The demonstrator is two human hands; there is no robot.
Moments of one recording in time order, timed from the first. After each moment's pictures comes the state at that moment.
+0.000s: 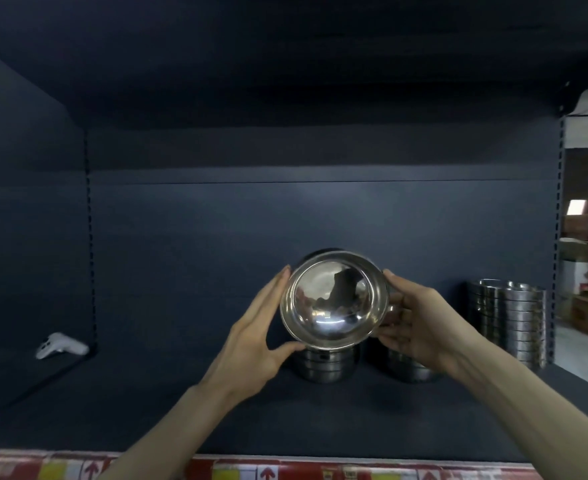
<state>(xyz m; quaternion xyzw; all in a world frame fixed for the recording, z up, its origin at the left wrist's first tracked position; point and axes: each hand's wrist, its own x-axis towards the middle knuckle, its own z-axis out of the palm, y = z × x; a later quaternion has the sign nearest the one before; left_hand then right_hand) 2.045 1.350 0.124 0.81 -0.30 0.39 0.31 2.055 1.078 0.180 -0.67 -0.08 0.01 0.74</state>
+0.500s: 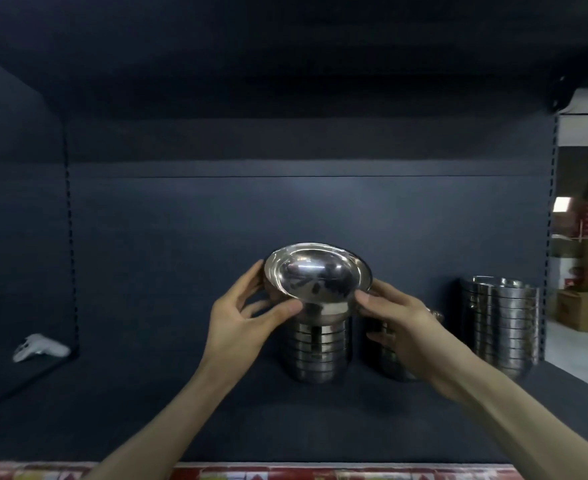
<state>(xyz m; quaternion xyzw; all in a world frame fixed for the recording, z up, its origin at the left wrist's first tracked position) 2.039 1.329 0.151 0.65 -0.23 0.33 0.65 2.044 1.089 0.171 -0.70 -0.22 -0.04 0.68</state>
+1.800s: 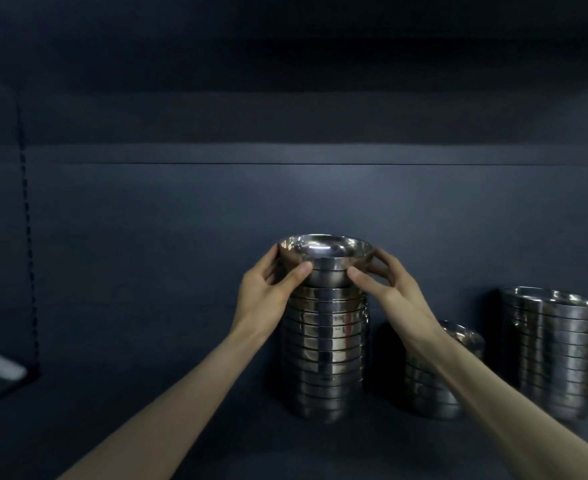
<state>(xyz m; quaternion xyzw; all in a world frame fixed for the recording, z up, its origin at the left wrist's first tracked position) 2.196 1.327 0.173 0.66 -0.22 0.29 0.66 2.203 1.111 0.175 -0.69 -0.22 -0.21 0.66</state>
